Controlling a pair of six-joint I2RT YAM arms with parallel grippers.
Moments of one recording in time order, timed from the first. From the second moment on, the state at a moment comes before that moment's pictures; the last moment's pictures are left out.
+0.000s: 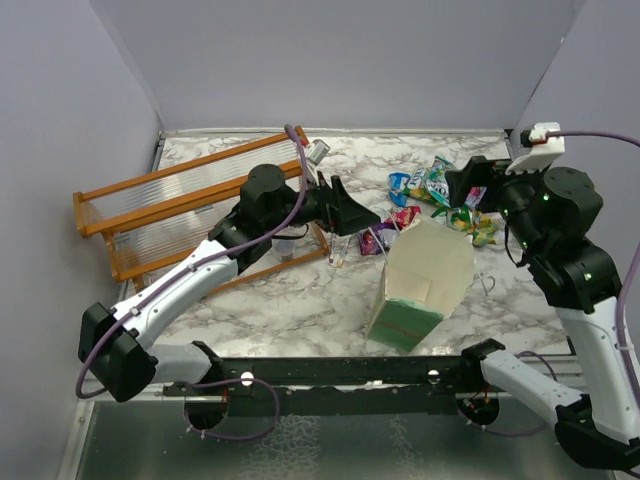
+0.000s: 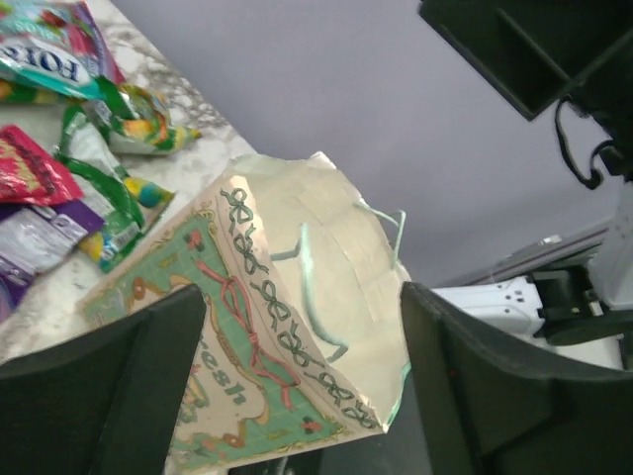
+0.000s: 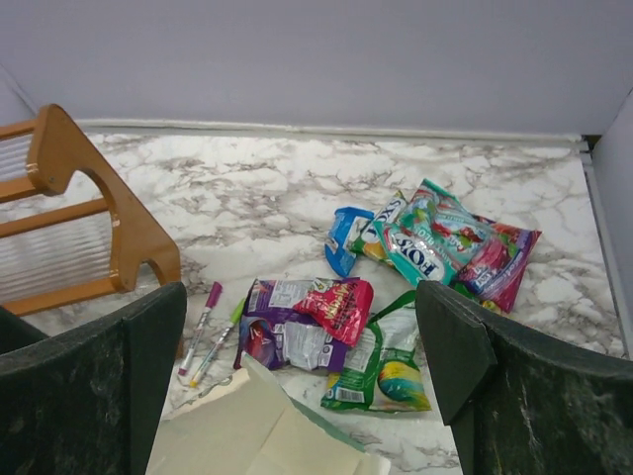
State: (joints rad) left arm -0.70 1.28 1.07 0.19 0.56 -0.79; right arm 0.36 0.92 1.37 -0.61 0.20 0.14
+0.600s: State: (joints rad) left arm -0.68 0.95 1.51 -0.41 -0.07 -0.28; right arm 0.36 0.80 1.55 -0.66 0.20 0.01
